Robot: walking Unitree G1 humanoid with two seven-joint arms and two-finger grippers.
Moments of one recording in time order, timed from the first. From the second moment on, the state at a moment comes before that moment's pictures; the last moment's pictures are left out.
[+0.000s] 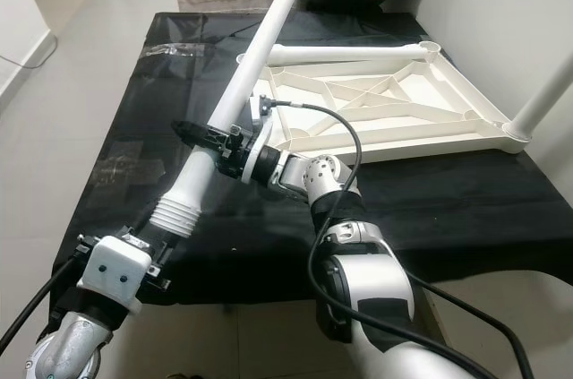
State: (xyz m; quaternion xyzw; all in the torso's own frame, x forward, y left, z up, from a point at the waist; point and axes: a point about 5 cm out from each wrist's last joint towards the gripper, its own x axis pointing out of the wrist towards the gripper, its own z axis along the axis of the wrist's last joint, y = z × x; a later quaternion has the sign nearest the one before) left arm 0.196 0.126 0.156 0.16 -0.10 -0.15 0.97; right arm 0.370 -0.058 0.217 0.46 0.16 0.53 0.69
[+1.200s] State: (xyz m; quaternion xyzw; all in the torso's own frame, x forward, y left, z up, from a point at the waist) left arm 0.198 0.145 0.143 0.04 -0.03 0.04 1.00; right arm 0.348 -0.079 0.221 0.03 -0.16 0.29 0.94
